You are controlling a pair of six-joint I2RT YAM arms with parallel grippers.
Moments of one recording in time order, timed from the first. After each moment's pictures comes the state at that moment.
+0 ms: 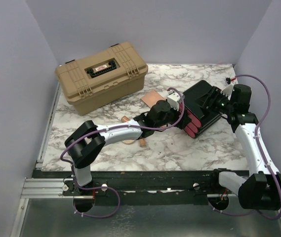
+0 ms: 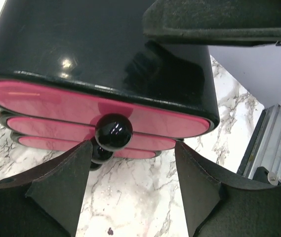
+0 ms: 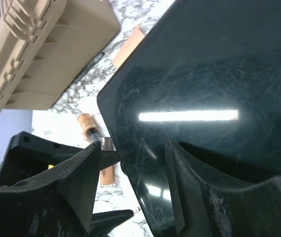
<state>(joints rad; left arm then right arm) -0.99 1.78 1.17 0.37 0.03 -0.39 -0.07 1.10 0.92 -0.34 -0.49 0.48</state>
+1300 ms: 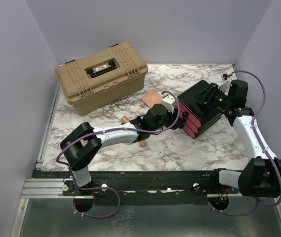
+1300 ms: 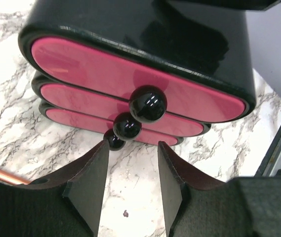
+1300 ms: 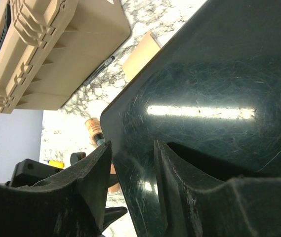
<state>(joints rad) -0.99 1.75 1.10 0.35 -0.06 -0.40 -0.07 1.24 0.95 -0.23 -0.57 0.51</state>
